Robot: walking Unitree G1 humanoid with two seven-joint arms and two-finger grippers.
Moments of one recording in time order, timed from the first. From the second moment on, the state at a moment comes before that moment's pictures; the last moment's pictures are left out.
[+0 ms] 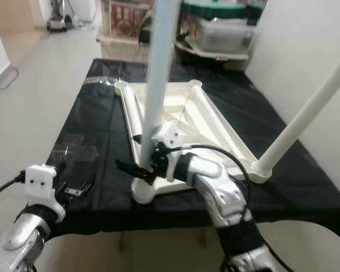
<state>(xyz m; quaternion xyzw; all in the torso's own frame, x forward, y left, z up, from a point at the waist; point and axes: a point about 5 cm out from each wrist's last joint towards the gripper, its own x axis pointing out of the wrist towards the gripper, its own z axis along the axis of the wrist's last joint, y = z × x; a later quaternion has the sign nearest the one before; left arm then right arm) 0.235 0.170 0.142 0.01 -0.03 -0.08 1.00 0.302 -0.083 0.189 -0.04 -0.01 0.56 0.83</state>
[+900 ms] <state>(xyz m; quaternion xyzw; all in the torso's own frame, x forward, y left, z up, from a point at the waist) 0.229 0.173 0.134 0.00 -0.01 -0.06 1.00 0.327 -0.093 0.163 0.10 0.11 0.10 0.98</state>
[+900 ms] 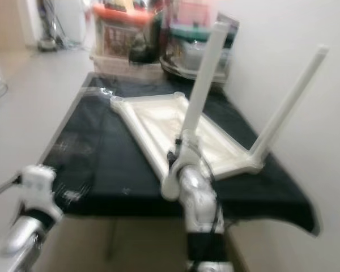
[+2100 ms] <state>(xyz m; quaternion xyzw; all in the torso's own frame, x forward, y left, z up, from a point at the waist) 0.235 0.172 0.140 0.00 -0.03 -0.07 1.00 0.347 -0.042 0.181 0.04 0.03 0.44 0.90</state>
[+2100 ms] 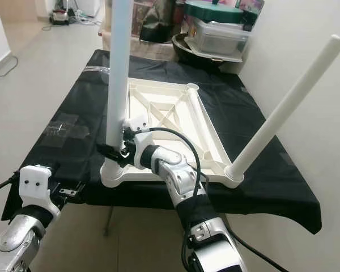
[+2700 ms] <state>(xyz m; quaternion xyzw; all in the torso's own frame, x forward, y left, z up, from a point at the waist) 0.235 0.173 0.136 0.00 -0.02 -0.07 1.00 0.358 -0.104 0.151 0.09 0.11 -0.06 0.99</state>
